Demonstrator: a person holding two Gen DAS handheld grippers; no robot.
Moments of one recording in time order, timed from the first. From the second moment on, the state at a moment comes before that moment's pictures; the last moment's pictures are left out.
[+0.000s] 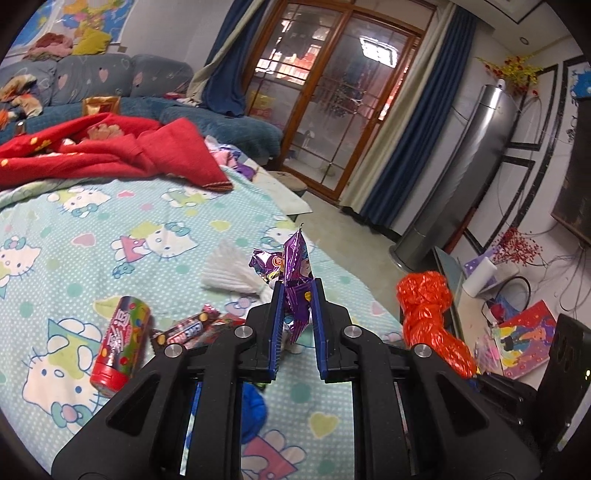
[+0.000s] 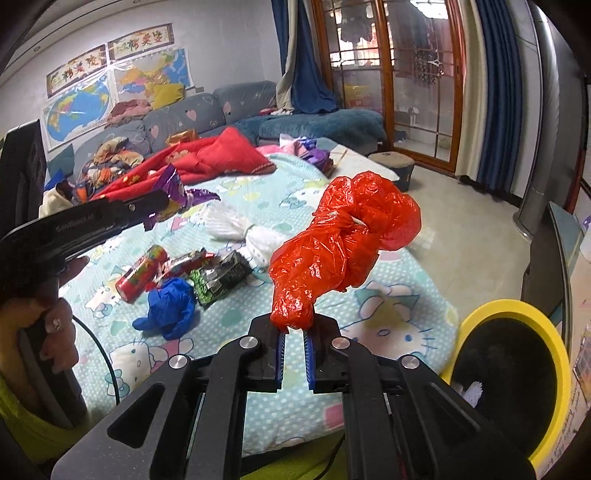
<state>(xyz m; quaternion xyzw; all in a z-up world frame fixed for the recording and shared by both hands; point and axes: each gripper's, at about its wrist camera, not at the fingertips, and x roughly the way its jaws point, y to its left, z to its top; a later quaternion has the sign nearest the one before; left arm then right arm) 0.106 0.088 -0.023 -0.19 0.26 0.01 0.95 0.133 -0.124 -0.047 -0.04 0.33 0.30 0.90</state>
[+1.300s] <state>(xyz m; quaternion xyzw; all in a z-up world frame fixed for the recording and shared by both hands) 0.100 -0.017 -0.009 -0.10 0.26 -0.11 0.95 0.136 -0.224 -0.034 0.04 0.31 0.18 0.93</state>
